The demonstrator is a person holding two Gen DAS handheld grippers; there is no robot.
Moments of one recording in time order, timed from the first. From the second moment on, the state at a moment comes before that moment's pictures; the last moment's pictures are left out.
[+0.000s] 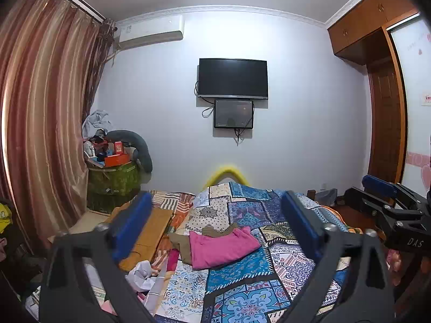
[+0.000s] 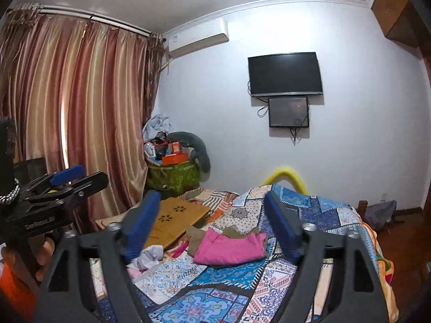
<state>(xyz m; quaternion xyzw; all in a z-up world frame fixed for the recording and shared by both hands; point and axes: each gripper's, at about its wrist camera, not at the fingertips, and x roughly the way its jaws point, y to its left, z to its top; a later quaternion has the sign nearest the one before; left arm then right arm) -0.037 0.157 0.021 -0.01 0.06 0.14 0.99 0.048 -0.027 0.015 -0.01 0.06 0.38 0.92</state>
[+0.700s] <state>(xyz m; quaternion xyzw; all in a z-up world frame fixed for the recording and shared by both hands) -0.038 0.160 0.008 -0.03 0.07 0.15 0.99 0.035 -0.036 0.004 -0.01 0.06 0.35 0.93</state>
